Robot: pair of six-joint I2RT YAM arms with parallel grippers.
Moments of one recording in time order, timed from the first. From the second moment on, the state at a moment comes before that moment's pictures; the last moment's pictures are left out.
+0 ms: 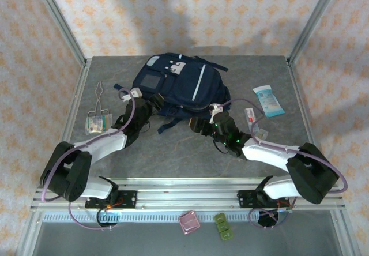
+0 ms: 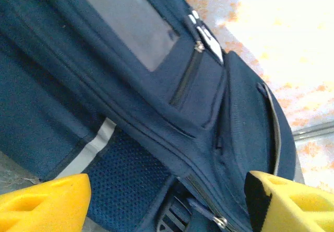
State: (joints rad) left arm -0.37 1.40 0.63 0.35 -0.14 -0.94; right arm 0.72 1.33 0.56 0.30 -0.02 0.73
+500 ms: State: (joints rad) left arm -0.34 1.74 0.81 0.51 0.01 -1.09; right arm 0.72 1.32 0.56 0.31 -0.02 0.73
